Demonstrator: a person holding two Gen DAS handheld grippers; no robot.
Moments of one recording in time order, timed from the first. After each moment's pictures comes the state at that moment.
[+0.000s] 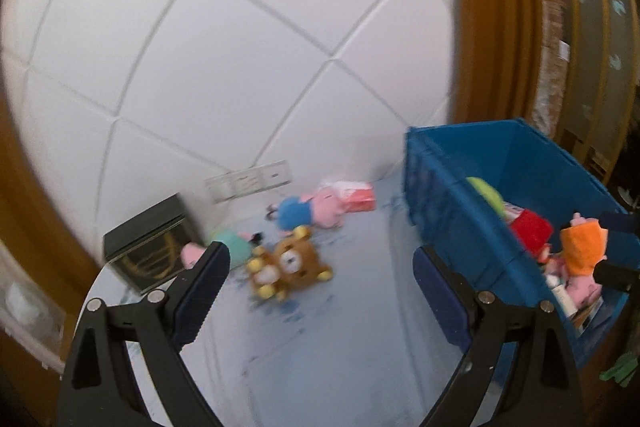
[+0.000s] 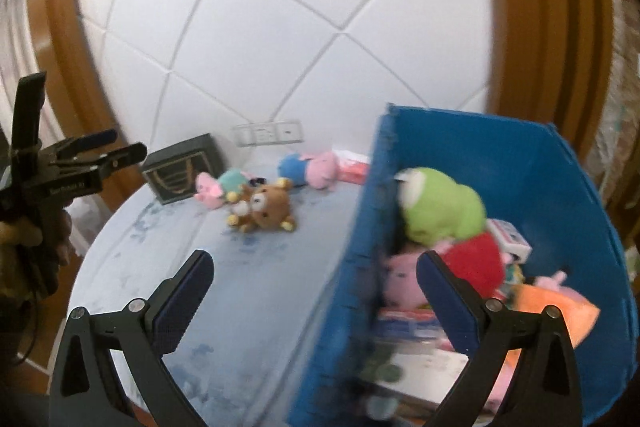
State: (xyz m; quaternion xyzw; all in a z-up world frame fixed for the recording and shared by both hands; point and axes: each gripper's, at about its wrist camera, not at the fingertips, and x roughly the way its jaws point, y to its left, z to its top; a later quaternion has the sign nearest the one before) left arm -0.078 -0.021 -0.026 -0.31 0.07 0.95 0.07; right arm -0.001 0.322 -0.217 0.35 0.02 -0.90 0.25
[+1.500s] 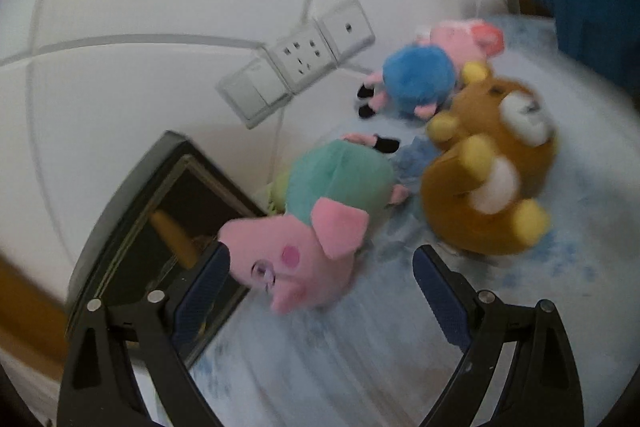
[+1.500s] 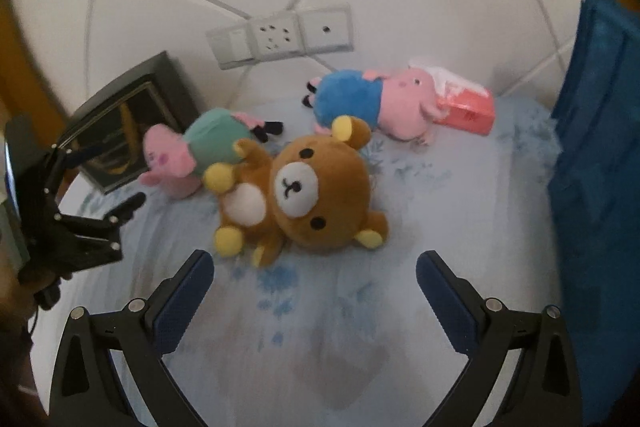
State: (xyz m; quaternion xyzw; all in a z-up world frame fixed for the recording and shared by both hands) left arm -0.356 -0.204 -0.353 -0.34 0.29 0.89 0.09; right arm -0.226 0.038 -0.481 0.45 0.02 -0.87 0.21
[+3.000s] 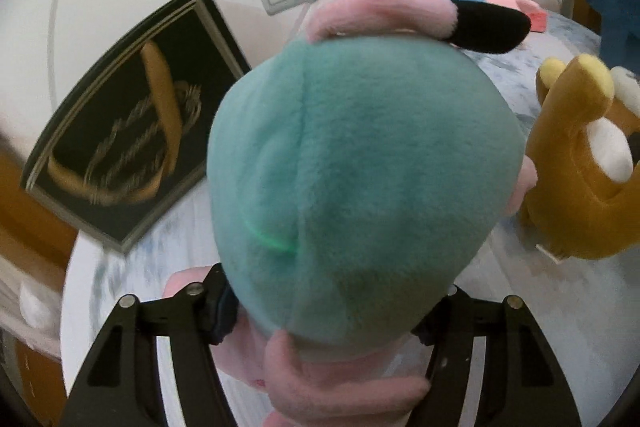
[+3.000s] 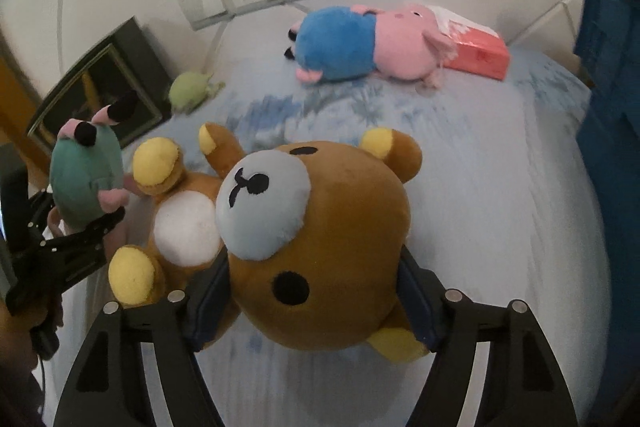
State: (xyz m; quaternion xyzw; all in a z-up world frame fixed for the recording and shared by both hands) left arm -0.304 -0.210 -0.394 -0.45 0.16 0.88 0.01; right arm -0.219 0.050 -0.553 0.49 0.02 -0.85 0.21
